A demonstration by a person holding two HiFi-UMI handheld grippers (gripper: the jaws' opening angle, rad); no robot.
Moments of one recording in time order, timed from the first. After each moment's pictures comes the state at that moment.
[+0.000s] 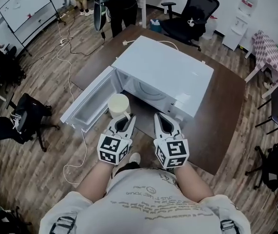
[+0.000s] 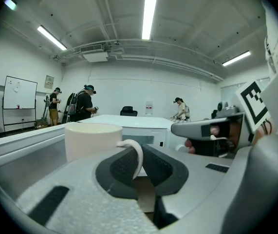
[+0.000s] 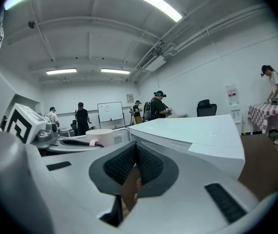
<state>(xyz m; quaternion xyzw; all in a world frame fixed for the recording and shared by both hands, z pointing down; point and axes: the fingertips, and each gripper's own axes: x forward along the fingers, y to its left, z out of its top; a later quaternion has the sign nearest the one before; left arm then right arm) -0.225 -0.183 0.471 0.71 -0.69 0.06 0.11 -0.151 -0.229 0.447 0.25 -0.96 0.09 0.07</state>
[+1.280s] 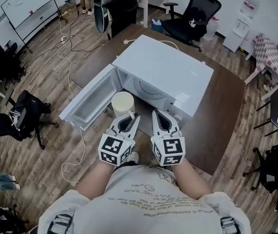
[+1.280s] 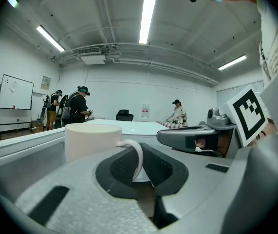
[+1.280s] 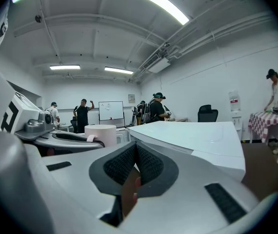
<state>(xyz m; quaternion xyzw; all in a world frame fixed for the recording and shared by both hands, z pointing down) -0.210 -0.182 0.453 0.73 -0.68 0.05 0.09 -0.166 -0.227 0.444 0.25 -0.96 0.05 0.08</state>
